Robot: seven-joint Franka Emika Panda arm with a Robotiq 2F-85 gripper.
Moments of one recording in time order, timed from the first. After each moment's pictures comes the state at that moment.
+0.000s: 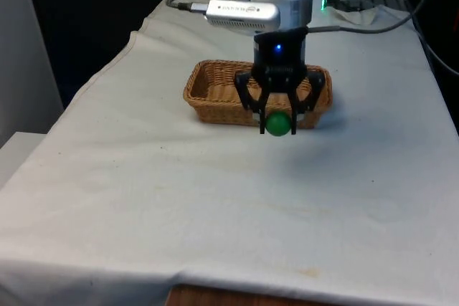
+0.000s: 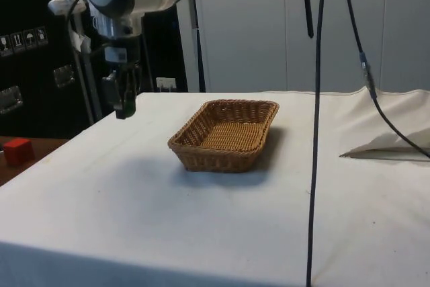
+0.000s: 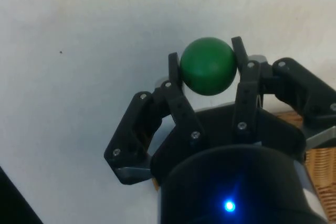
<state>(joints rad) 0.41 0.70 -0.51 -1.62 0.47 2.33 -0.35</state>
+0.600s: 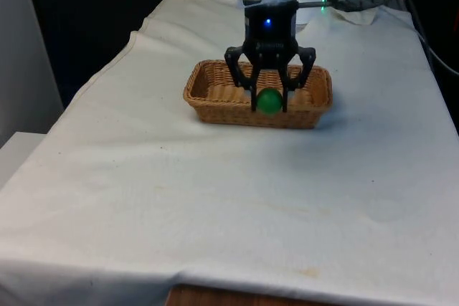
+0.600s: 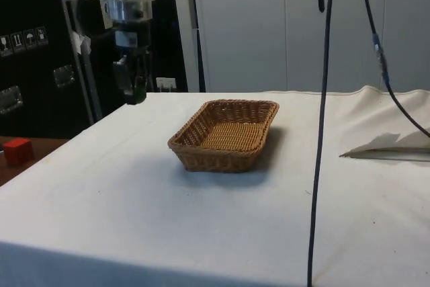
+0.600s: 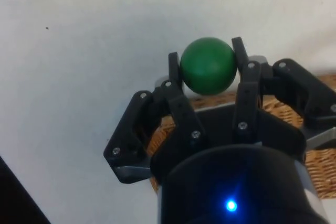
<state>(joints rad) 0.42 0.60 -0.53 -1.71 0.43 2.32 -0.34</state>
